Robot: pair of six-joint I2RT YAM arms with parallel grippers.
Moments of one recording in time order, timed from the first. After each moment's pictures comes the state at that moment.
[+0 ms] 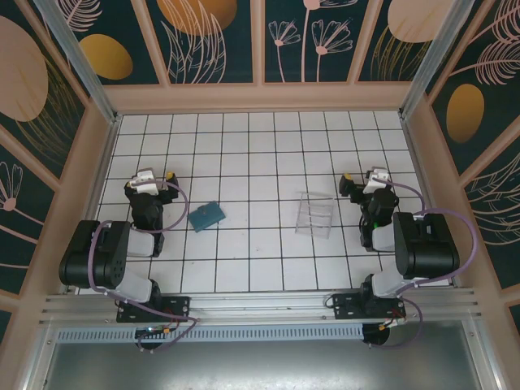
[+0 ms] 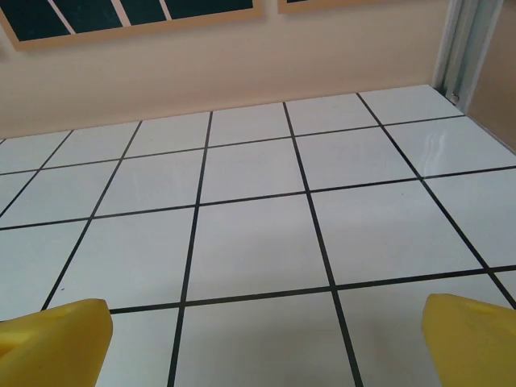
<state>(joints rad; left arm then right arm) -0.04 1.52 0.23 1.15 -0.22 -0.08 -0.03 1.53 0.24 1.09 -0.05 0.09</state>
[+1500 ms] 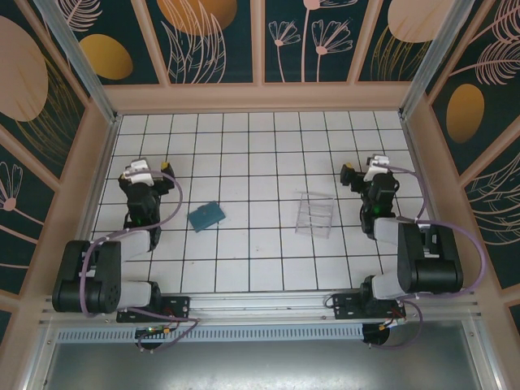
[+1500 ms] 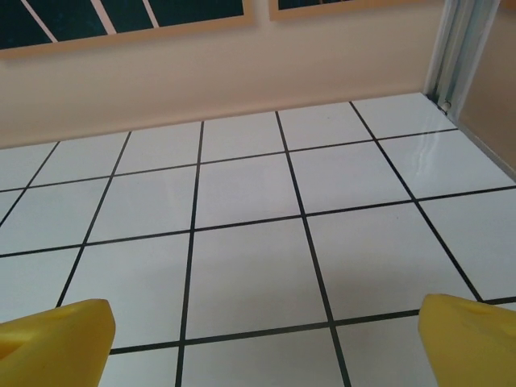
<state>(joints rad) -0.04 1.33 0.35 0.85 -0.26 -0.12 0.00 1.41 0.41 0.74 0.01 0.10</state>
